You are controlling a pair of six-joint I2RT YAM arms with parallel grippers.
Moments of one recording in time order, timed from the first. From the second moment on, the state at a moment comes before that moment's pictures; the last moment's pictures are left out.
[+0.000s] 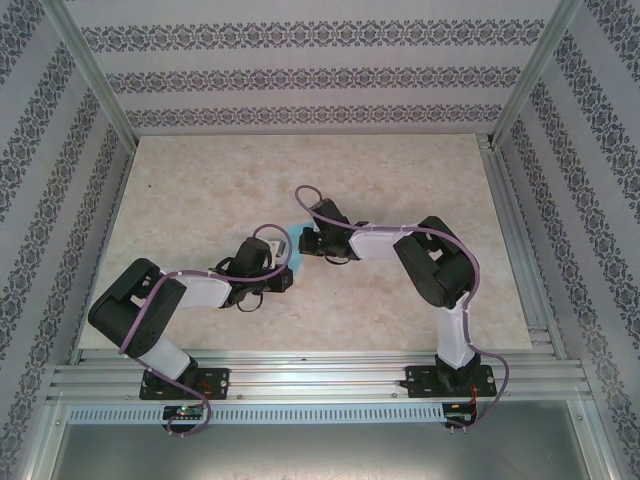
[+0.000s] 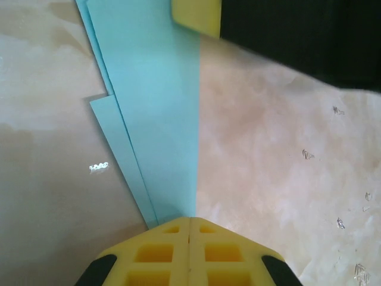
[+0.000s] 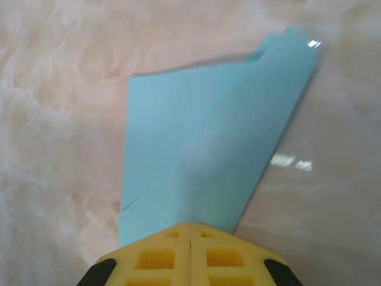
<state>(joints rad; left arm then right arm) -0.58 1.59 0.51 0.25 0.28 -0.57 0.68 2.03 1.17 -0.02 -0.16 0.69</state>
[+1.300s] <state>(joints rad) -0.59 1.46 0.53 -0.04 0.35 -0.53 0.64 1.66 1.03 -0.10 -0.08 0.65</state>
